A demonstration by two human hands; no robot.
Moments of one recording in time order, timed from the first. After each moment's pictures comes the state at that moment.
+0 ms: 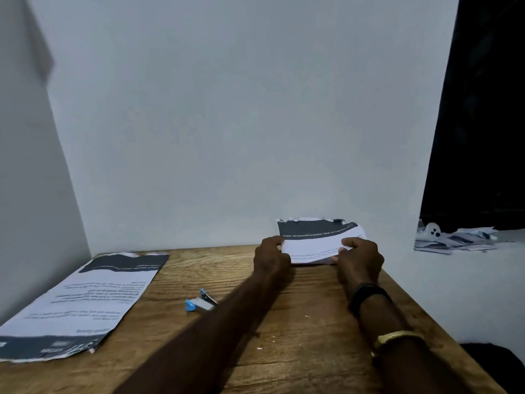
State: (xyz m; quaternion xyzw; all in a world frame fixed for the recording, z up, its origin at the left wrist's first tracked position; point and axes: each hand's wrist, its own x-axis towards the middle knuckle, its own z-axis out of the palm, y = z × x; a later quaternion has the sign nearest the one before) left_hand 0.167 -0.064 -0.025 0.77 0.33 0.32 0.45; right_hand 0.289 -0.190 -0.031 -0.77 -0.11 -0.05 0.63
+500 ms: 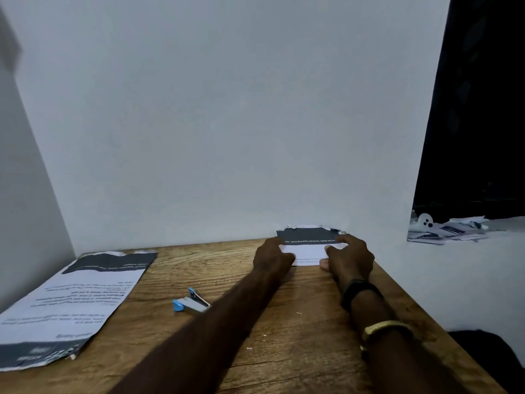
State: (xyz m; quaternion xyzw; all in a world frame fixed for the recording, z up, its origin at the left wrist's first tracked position) left_hand 0.188 -0.068 -0.037 0.81 0.34 0.25 0.41; right_hand 0.293 -0.184 -0.042 -0.78 -0.11 -0.01 0.61
